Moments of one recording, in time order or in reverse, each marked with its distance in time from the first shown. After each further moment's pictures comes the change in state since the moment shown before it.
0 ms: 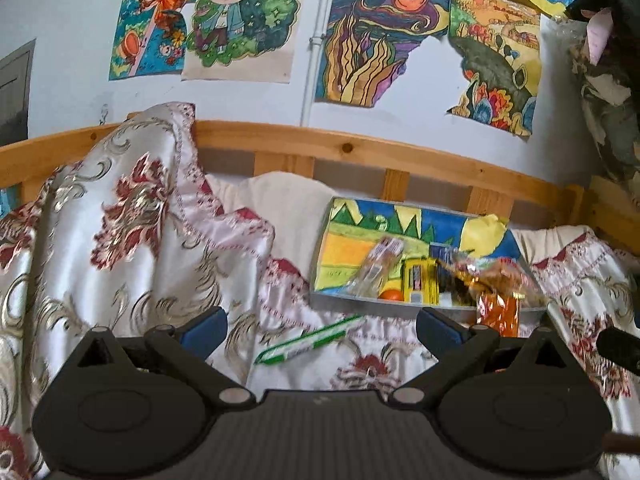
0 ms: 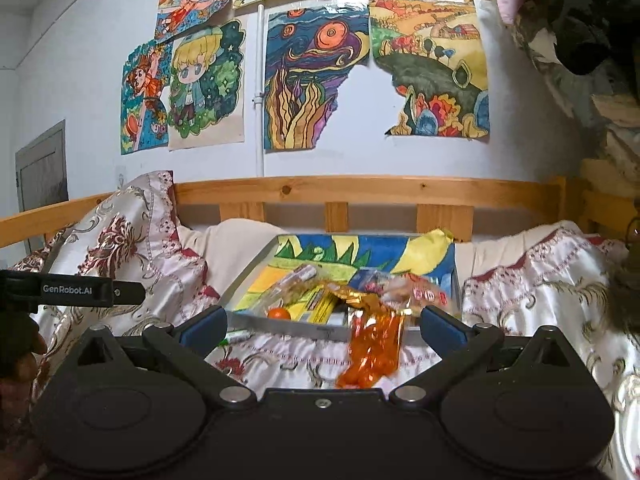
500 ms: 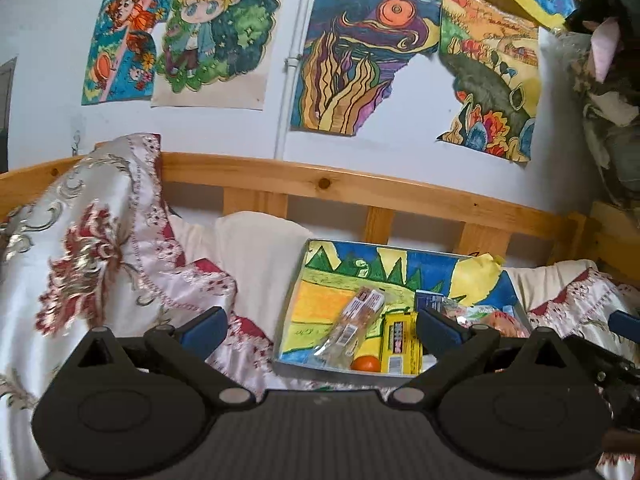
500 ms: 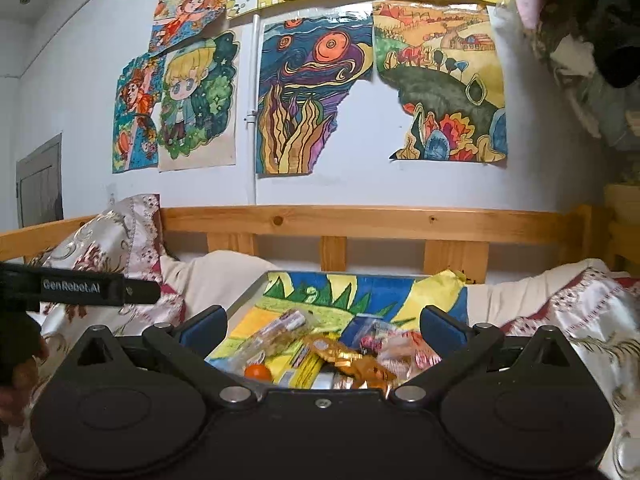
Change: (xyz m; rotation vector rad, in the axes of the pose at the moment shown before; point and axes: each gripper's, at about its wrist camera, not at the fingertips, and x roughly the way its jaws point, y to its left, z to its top) left arm 0.047 -0.033 0.047 0.001 -0.073 -0.020; right arm 0.069 -0.022 0.033 -0.024 -0.071 0.025
